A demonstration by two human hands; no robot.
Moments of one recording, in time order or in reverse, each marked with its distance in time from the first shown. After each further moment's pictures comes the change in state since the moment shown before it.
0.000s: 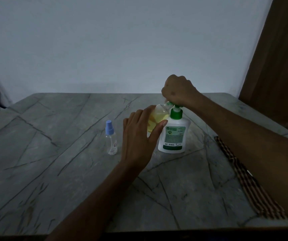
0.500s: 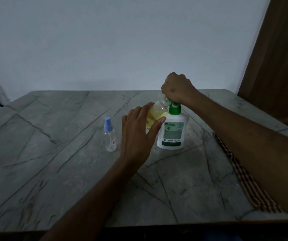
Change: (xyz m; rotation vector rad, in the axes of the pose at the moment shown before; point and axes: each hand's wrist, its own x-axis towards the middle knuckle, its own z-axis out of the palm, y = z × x) left_hand 0.000 -0.002 0.002 0.005 -0.013 -0.018; right_hand -0.003 0.002 0.004 0.035 0.012 0.040
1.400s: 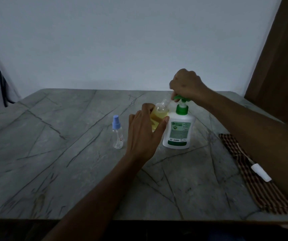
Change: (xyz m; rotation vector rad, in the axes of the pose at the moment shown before) left_hand 0.001 -0.004 -0.003 -0.050 -0.068 -0.065; right_hand -0.006 -0.007 -0.015 0.108 -0.026 0.039
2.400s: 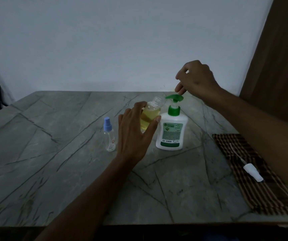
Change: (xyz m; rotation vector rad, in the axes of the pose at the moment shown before) left_hand 0.002 -0.006 0.003 -0.001 0.101 0.082; right_hand -0.020 0.023 -0.037 0.115 0.179 -0.077
